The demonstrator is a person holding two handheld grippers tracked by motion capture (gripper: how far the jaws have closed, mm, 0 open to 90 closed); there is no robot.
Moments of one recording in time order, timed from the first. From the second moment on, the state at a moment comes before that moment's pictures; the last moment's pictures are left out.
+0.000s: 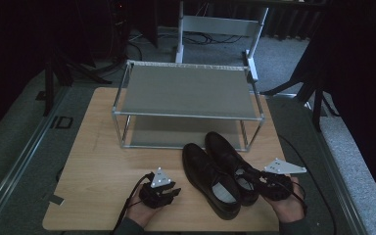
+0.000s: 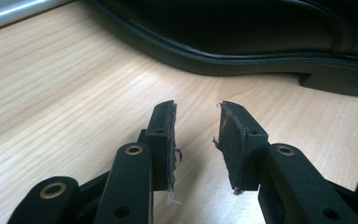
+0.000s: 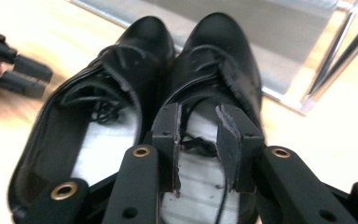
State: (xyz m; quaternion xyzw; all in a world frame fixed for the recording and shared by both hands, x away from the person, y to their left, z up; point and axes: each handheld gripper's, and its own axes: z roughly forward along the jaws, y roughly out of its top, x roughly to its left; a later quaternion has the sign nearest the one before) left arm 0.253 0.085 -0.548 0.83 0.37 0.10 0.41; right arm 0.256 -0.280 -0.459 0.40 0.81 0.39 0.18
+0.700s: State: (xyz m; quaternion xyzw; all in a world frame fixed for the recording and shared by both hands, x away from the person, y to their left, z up) left arm 0.254 0.083 -0.552 0.84 0.37 0.10 0.40; right arm 0.244 -0.245 -0.479 0.44 0.82 0.33 0.14
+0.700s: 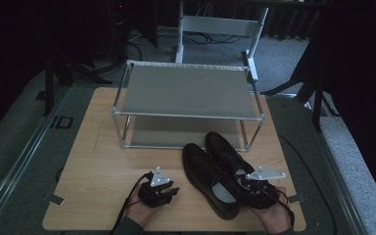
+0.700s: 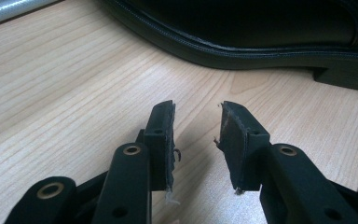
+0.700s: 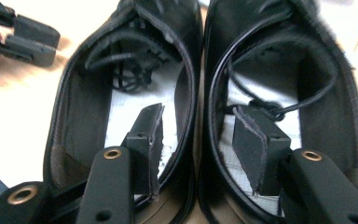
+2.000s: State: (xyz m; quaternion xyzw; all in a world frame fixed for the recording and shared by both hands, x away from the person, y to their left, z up) left arm 0.254 0.080 -0.552 0.84 0.37 0.10 0.39; right arm 0.261 -0.238 -0.485 0.48 0.82 0.29 0.10
